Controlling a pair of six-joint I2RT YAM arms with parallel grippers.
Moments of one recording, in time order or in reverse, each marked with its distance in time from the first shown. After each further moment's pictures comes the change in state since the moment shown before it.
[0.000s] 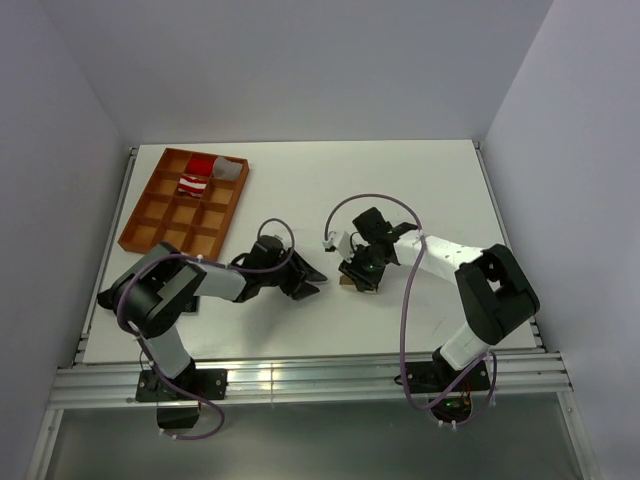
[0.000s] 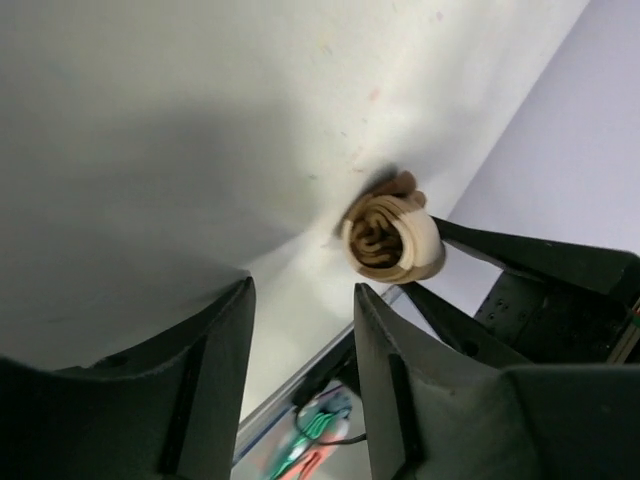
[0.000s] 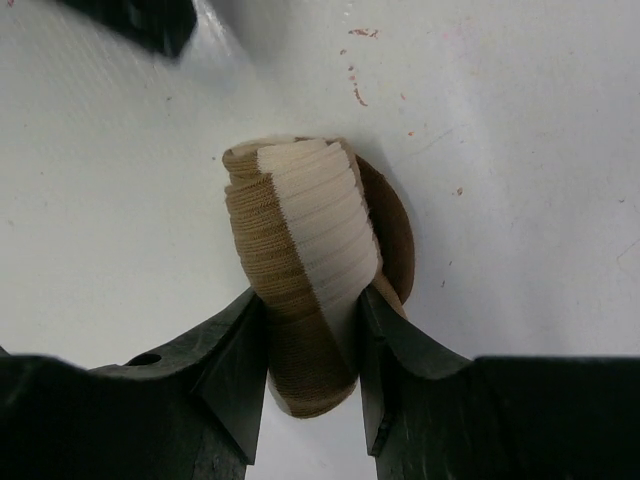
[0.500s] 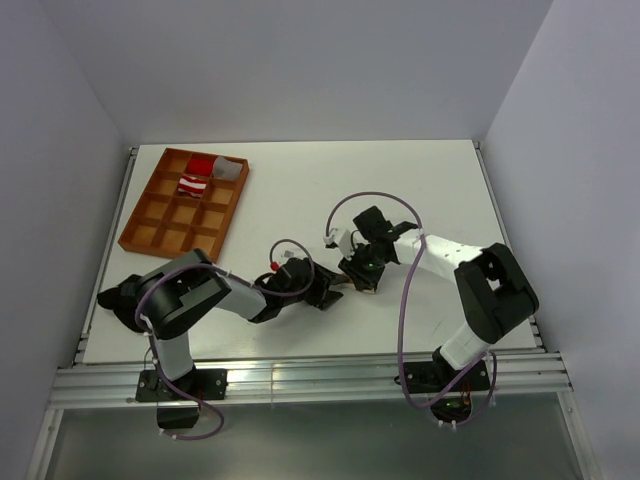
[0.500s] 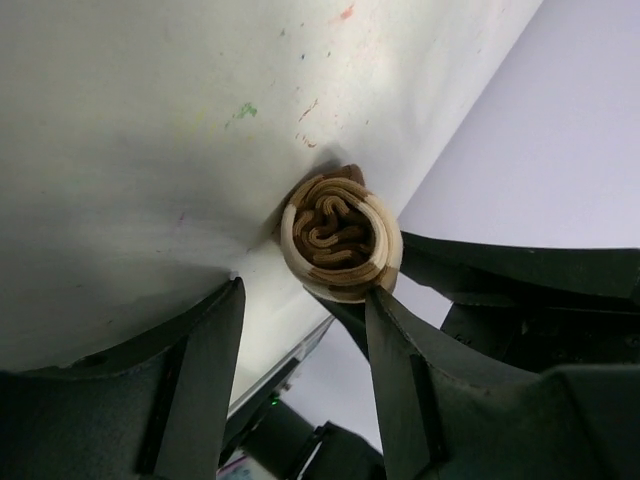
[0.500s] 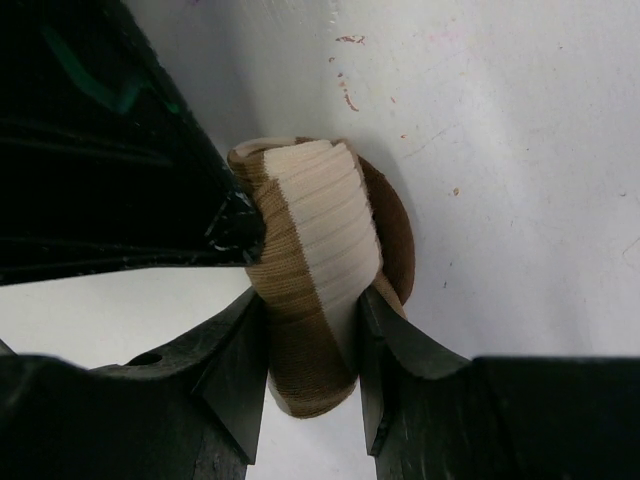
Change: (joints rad) left arm -0.275 0.081 -0.002 0.226 -0.363 -0.402; right arm -0.006 0.013 0.014 0.003 -0.011 0.065
